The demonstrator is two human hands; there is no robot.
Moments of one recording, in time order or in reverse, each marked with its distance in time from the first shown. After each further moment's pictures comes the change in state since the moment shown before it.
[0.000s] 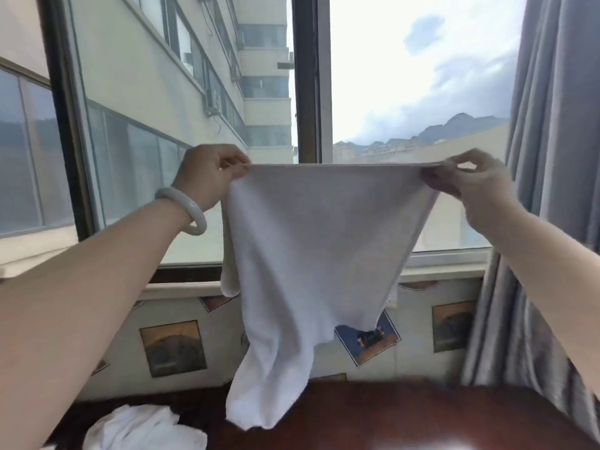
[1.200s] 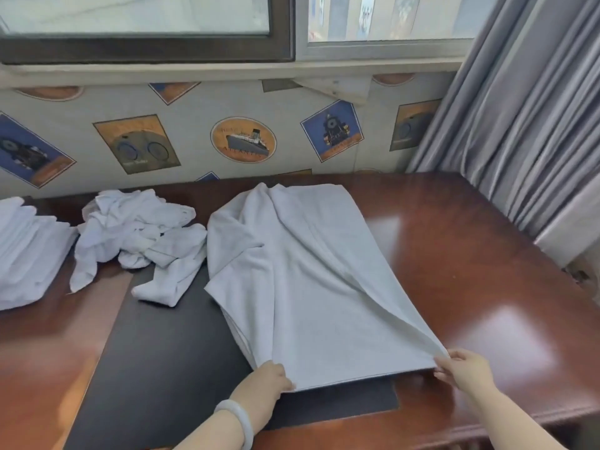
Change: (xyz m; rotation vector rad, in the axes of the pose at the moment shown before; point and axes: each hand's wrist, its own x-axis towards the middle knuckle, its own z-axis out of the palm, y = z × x) left_hand -0.679 -0.004 0.126 0.383 -1.233 0.286; right_hand -0.580 0.175 -0.229 -0.632 0.347 1.354
